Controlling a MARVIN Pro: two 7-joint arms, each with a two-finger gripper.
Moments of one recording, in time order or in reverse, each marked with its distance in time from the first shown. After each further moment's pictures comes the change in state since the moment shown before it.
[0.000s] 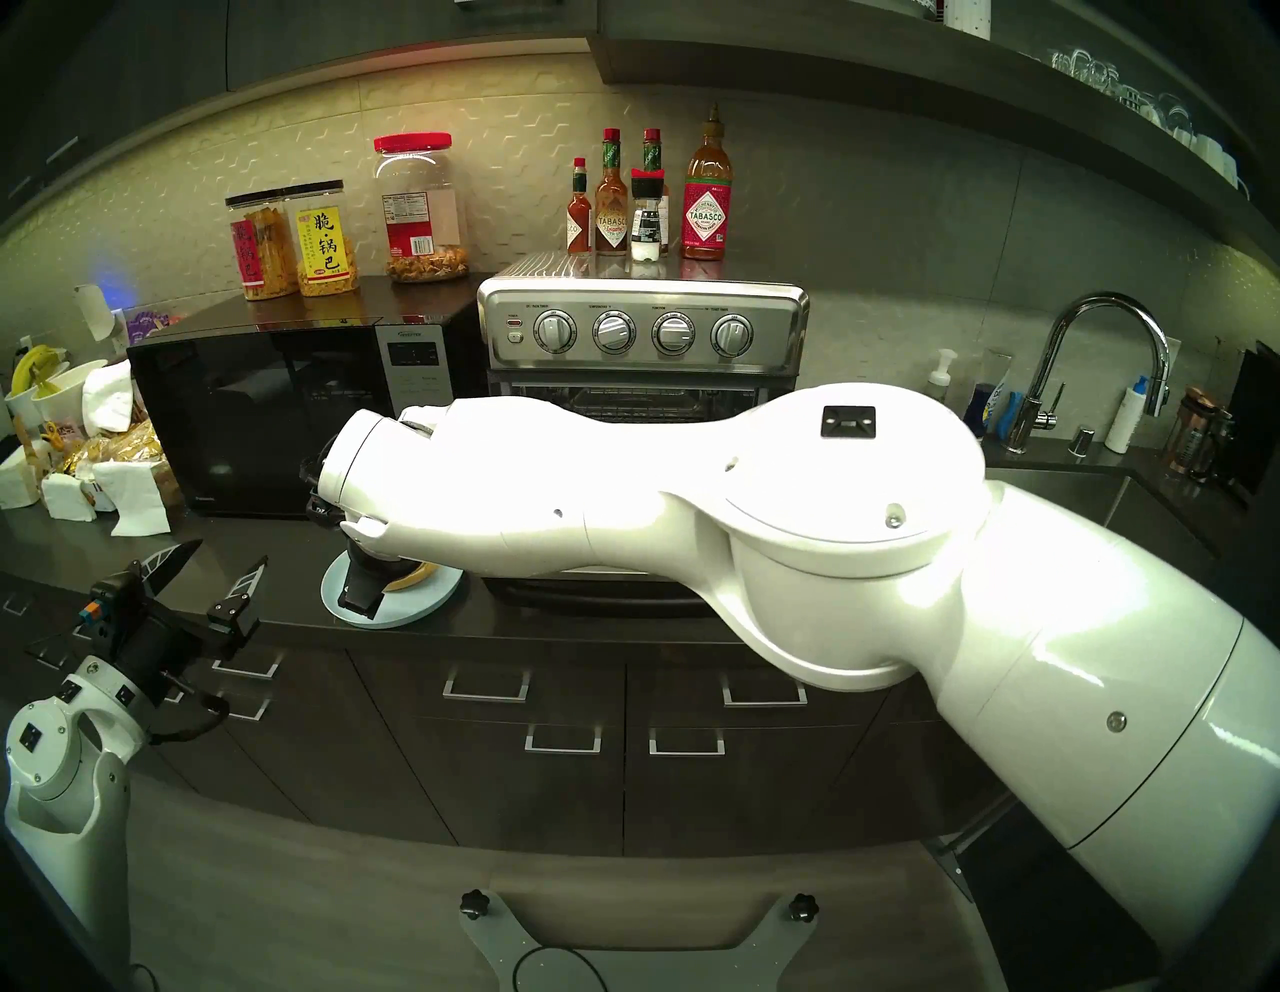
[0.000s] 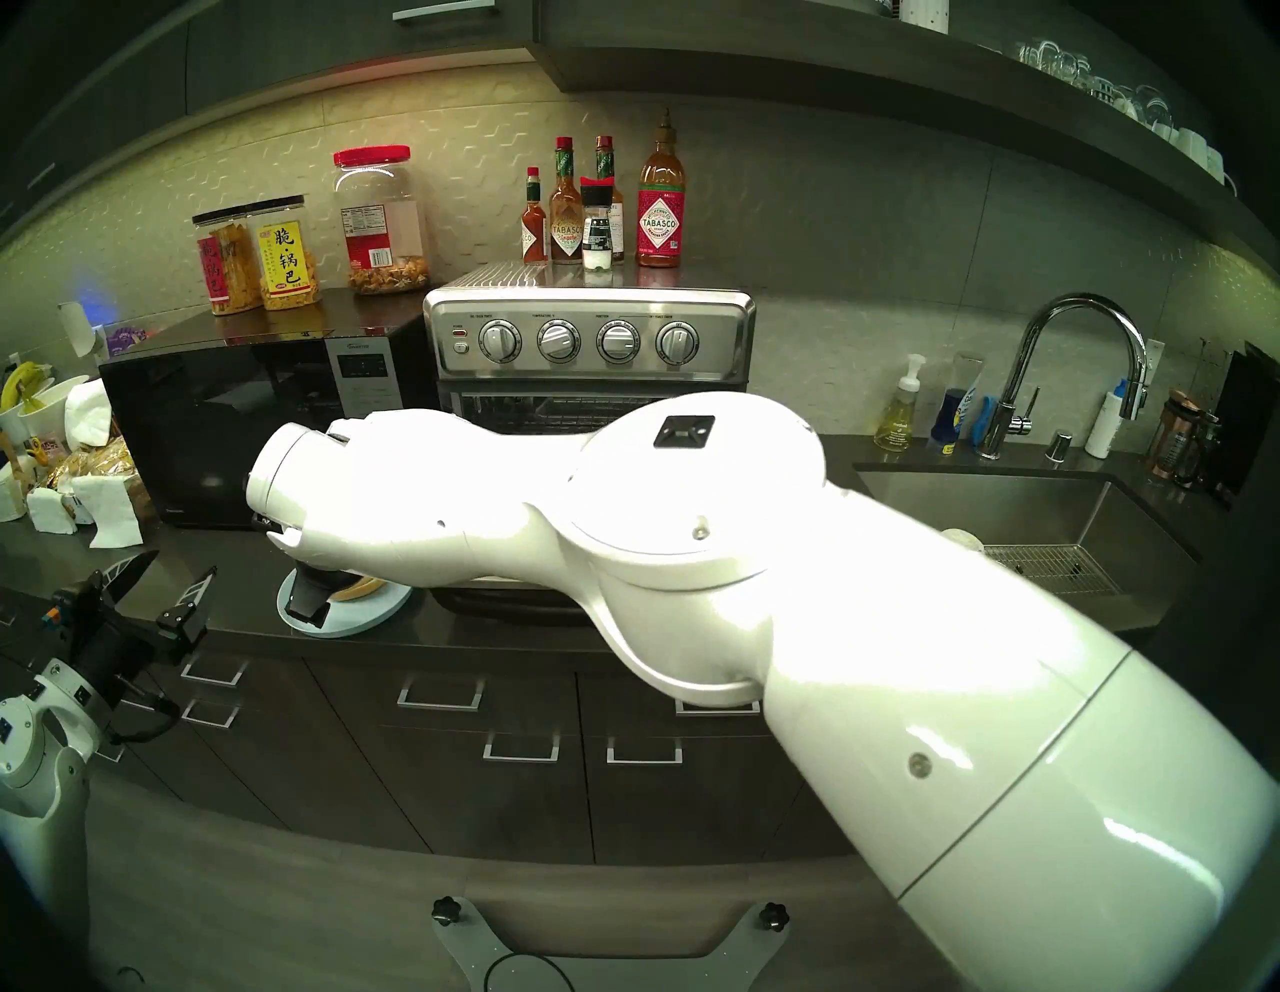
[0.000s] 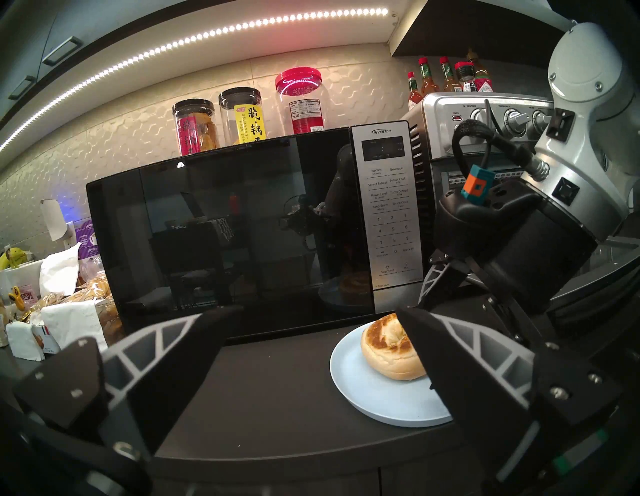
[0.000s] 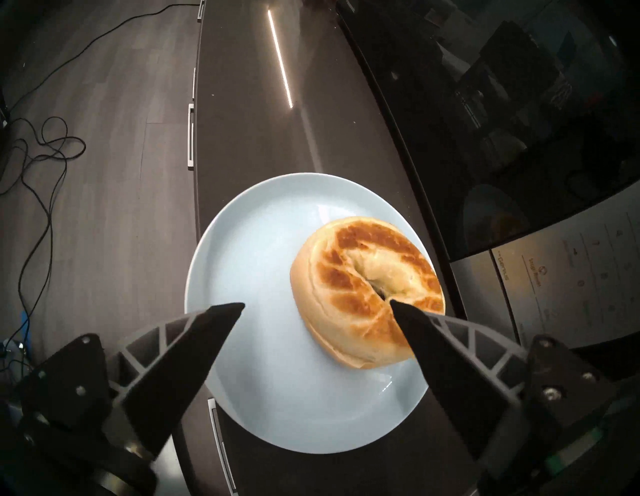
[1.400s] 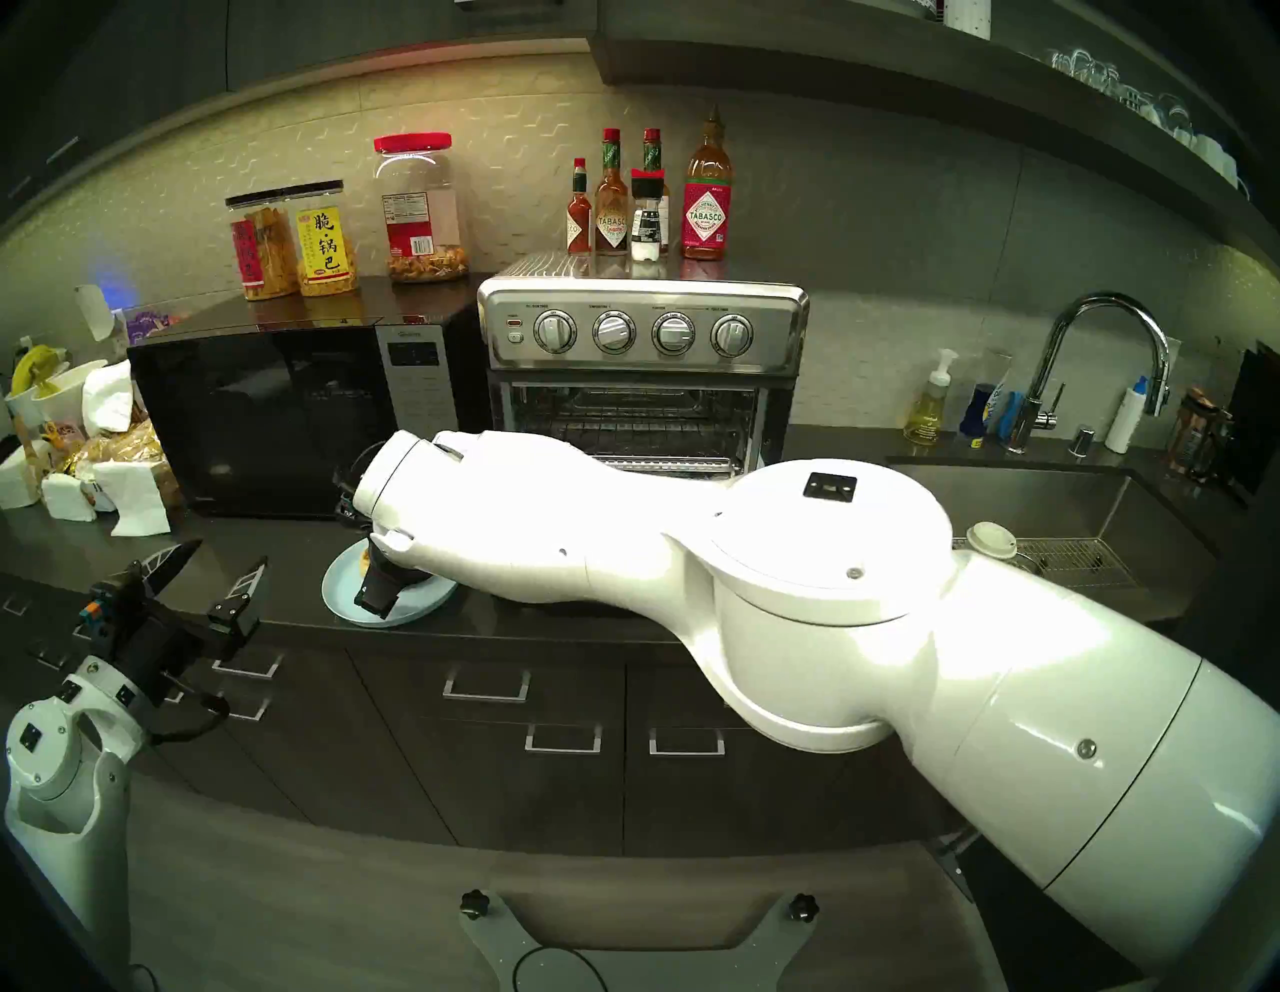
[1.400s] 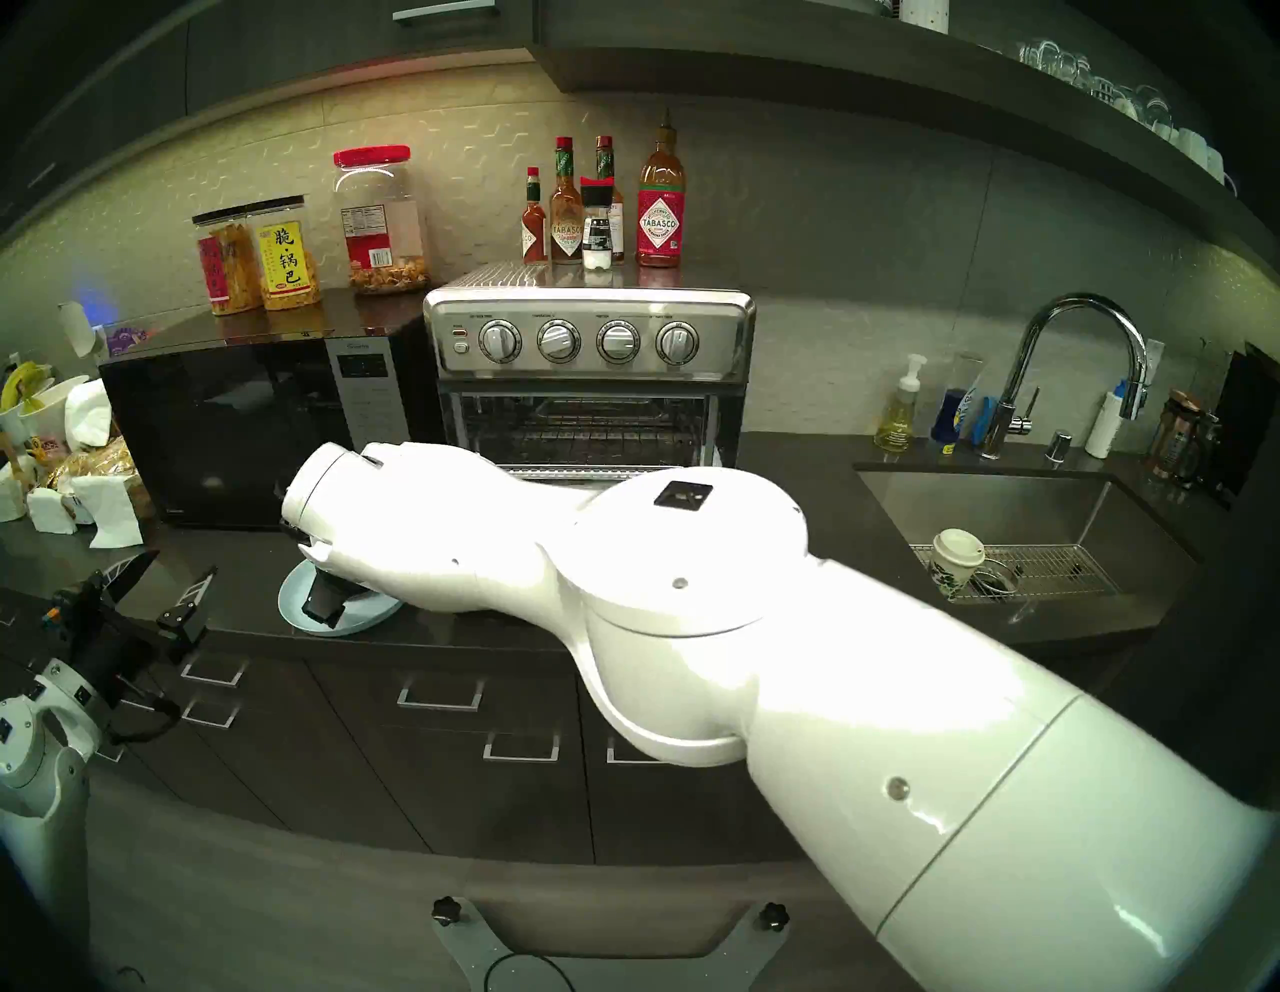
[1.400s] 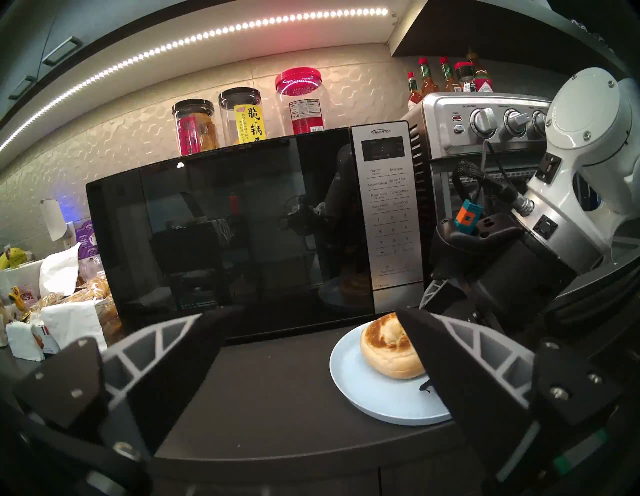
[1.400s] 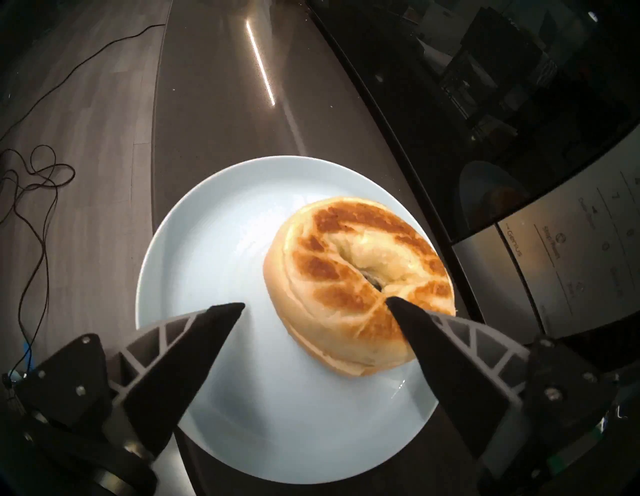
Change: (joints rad) left arm 0.000 0.000 0.001 0.000 0.000 0.000 0.000; right arm -0.121 -0.010 0.110 0.097 -0.151 -0.048 0.002
